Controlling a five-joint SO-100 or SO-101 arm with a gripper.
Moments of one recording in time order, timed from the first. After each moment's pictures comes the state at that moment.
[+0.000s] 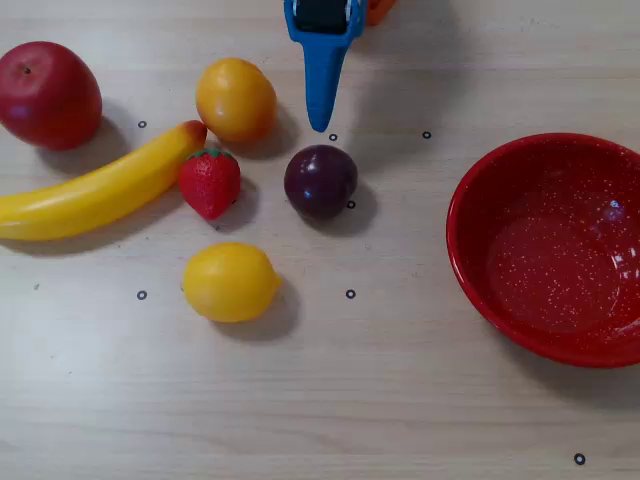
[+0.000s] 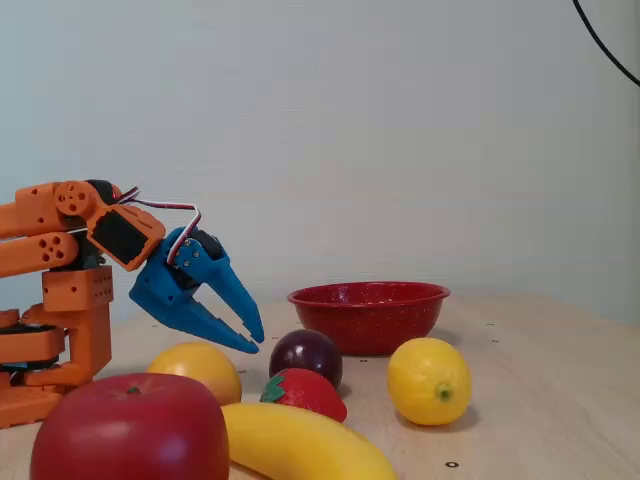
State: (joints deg) arm -4.9 184.2 178.5 50.1 2.3
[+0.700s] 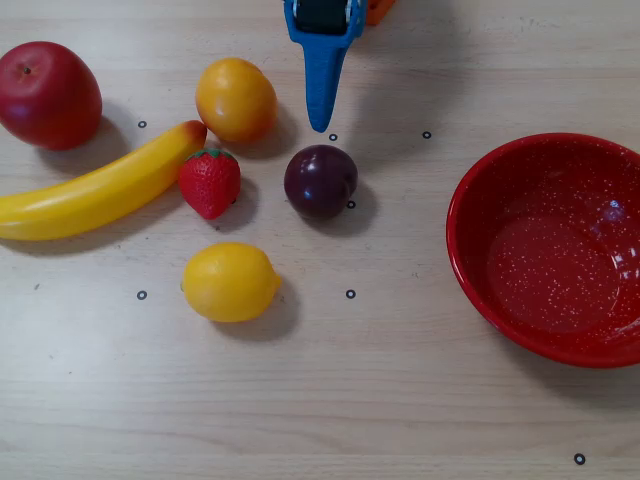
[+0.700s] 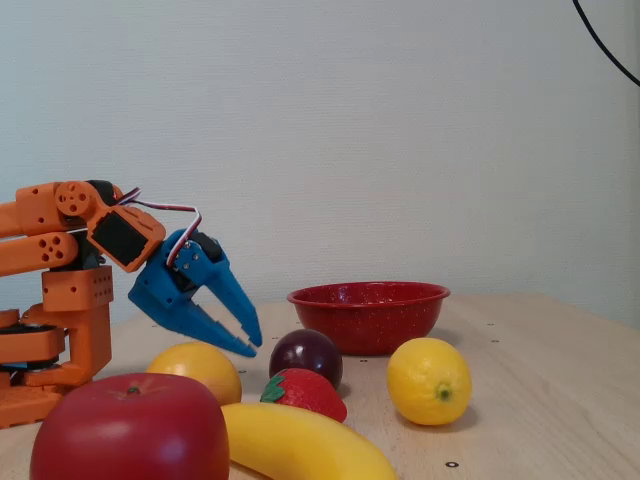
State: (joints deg) arm -6.5 180.5 178.0 50.1 2.6
